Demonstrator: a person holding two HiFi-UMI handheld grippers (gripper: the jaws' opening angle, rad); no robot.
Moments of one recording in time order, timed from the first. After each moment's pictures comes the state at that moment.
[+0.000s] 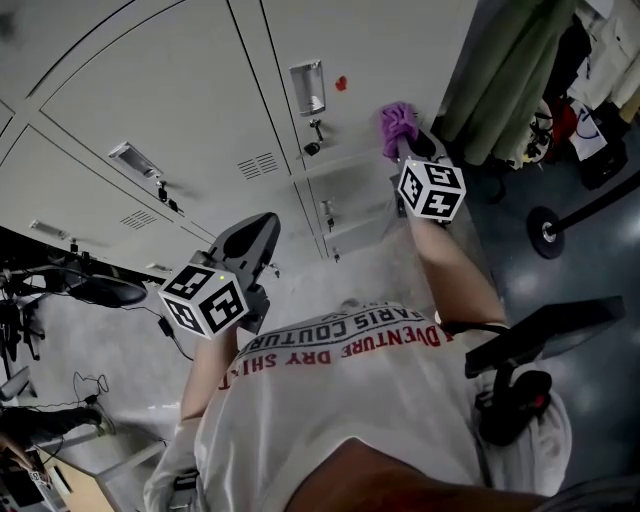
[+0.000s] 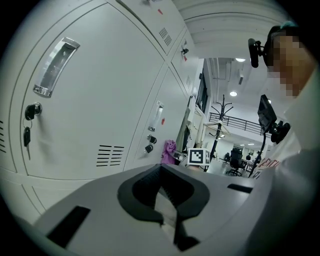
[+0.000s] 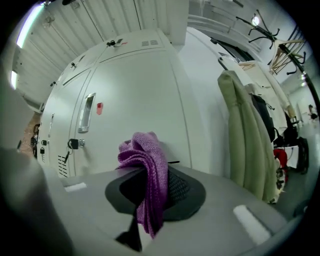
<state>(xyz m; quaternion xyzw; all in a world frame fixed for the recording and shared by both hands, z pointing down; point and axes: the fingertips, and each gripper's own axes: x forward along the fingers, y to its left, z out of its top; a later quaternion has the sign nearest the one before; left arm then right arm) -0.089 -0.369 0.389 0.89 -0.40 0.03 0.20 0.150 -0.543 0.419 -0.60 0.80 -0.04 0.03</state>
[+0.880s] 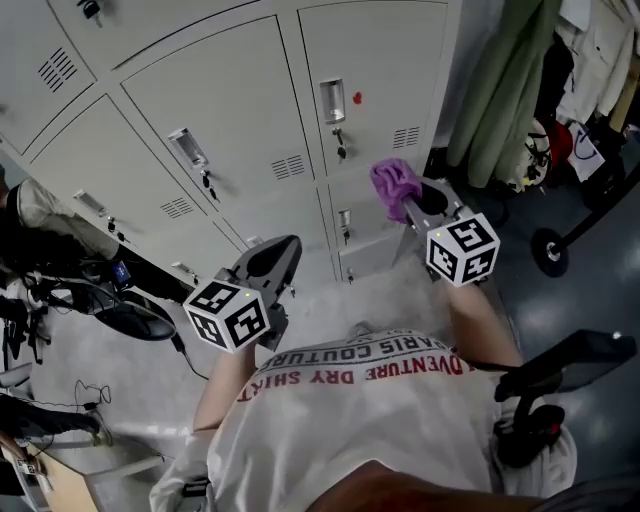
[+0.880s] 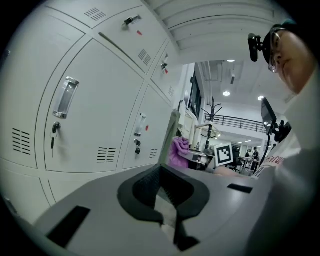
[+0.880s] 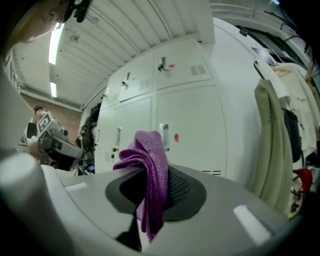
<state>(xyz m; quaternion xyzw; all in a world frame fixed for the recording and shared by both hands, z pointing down) -0.094 -0.268 0.361 0.90 -0.40 0.02 0.16 0.081 -0.349 0.353 -0.44 0.90 0.00 -0.03</state>
